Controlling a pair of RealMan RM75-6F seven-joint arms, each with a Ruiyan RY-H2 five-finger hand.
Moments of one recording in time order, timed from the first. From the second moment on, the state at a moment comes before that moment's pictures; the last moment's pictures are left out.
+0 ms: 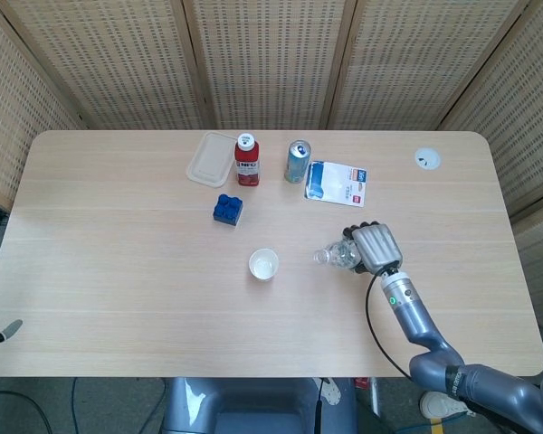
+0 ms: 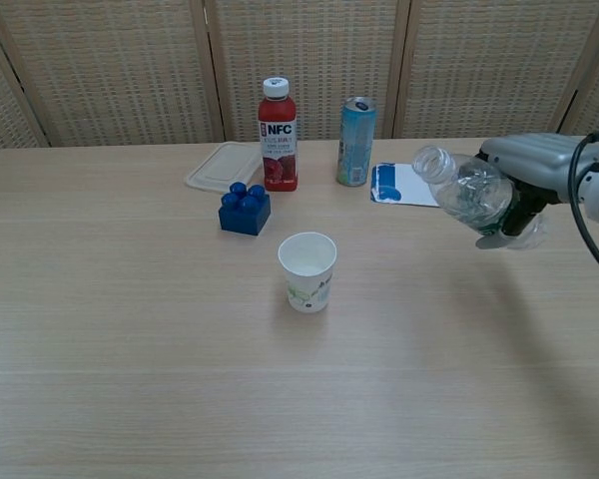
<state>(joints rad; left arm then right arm) -0.02 -0.97 -0.05 -1.79 1.44 1.51 0.04 0.66 -1.56 0.23 -1.32 -1.14 0.96 -0.39</state>
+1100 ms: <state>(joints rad) -0.03 -0.96 -0.05 -1.79 1.41 1.48 0.02 0.89 -1.75 0.29 -1.46 -0.54 1.26 -1.20</state>
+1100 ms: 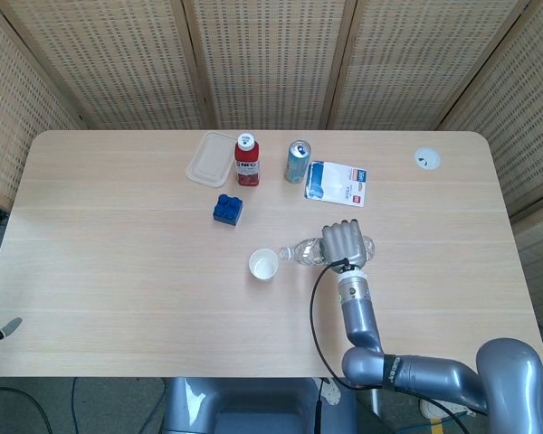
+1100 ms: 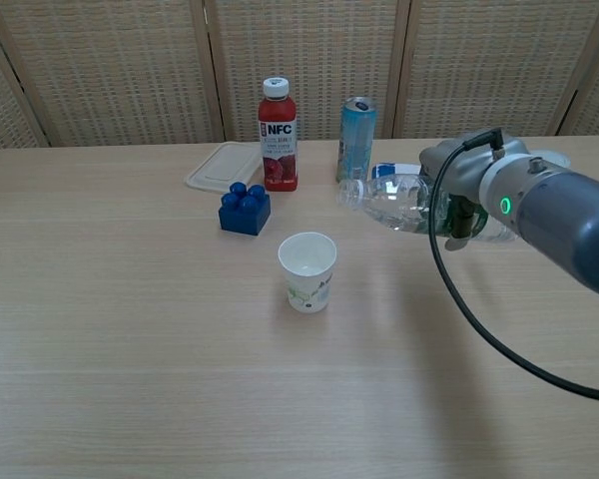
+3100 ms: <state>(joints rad) -0.05 -0.95 -0.06 -1.78 1.38 1.45 0.00 0.94 -1.84 0.29 -1.36 -0.57 1.32 -1.19</state>
